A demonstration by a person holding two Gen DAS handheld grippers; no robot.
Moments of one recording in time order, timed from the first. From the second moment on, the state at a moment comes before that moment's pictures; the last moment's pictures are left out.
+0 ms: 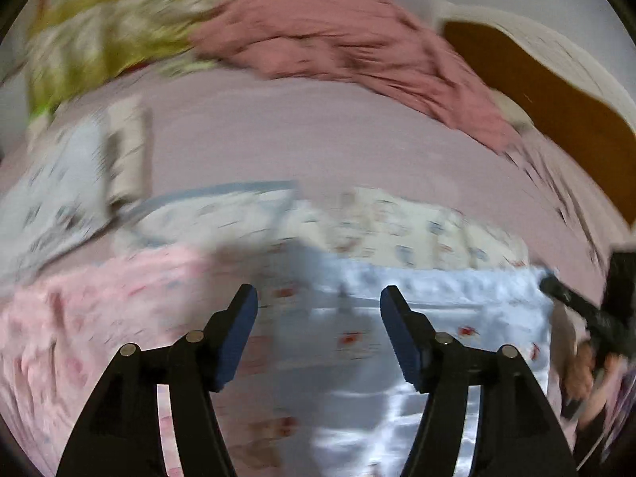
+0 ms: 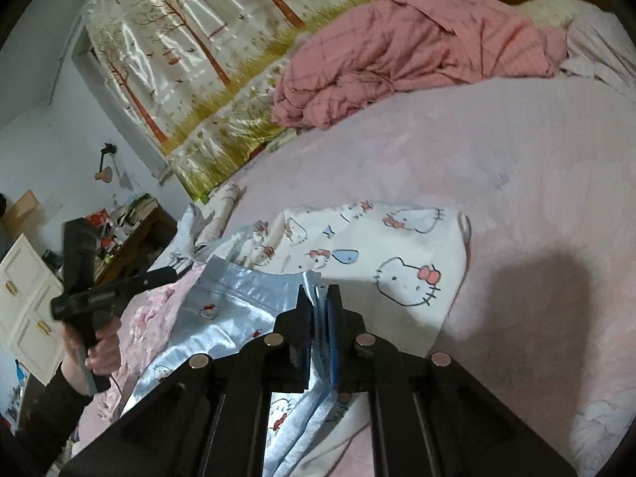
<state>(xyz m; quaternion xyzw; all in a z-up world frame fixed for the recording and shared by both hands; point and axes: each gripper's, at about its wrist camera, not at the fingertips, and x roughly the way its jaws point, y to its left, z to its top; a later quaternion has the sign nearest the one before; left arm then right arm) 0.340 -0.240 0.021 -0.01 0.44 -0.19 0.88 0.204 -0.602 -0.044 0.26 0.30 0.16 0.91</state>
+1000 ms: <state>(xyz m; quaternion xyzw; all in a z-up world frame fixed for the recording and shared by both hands) 0.335 -0.286 -0.015 0.03 0.43 -0.32 0.84 0.219 -0.606 -0.066 0.27 0.36 0.13 0.88</state>
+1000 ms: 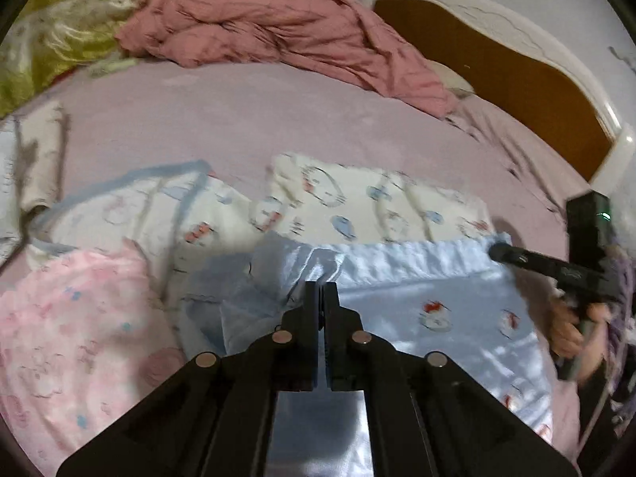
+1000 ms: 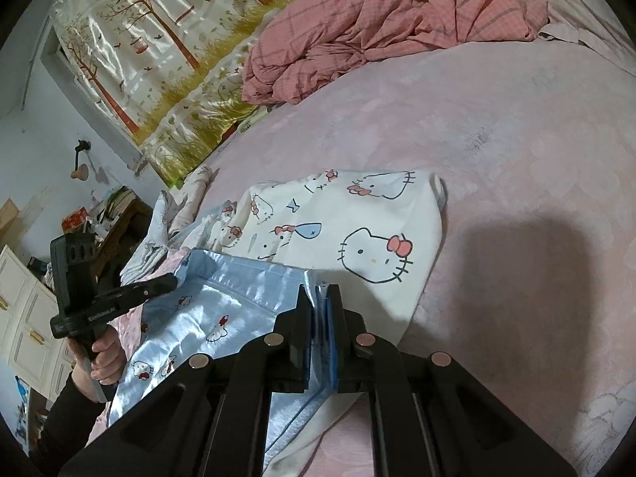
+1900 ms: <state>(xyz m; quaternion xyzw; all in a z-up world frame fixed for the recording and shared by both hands) 0.378 -0.241 -0.035 -0.09 0.51 -0.29 0.81 0.217 -0.605 -0.066 0.27 0.36 0.12 0.88</state>
